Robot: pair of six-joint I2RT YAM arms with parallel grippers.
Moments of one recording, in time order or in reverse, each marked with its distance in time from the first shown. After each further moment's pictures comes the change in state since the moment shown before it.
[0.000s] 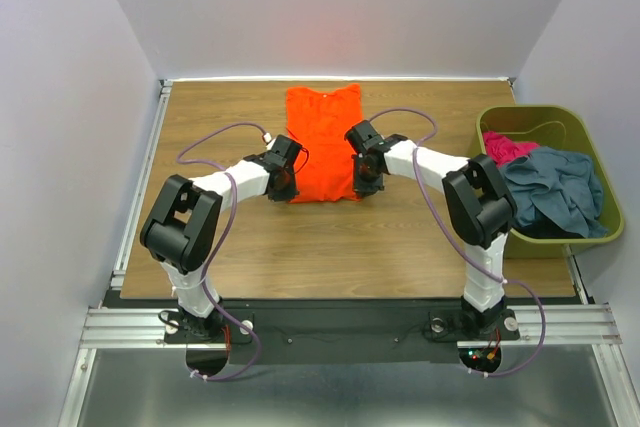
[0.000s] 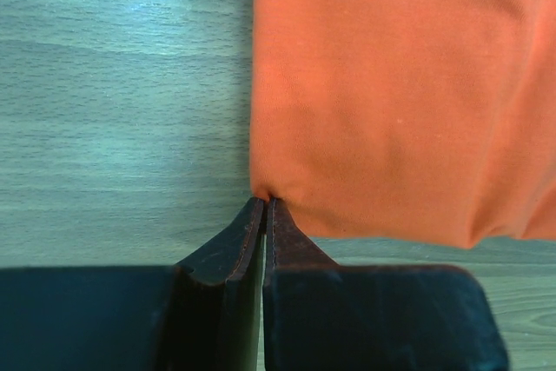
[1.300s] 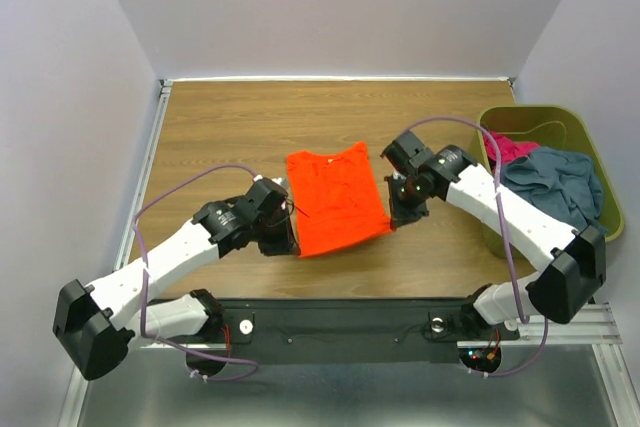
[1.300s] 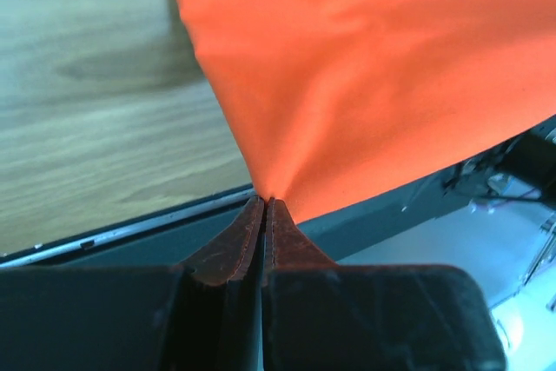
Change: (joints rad) left arm -0.275 -0.725 -0.250 -0.399 0.278 -0.295; right arm 0.064 -0.622 -0.200 -0.500 -0.105 -0.037
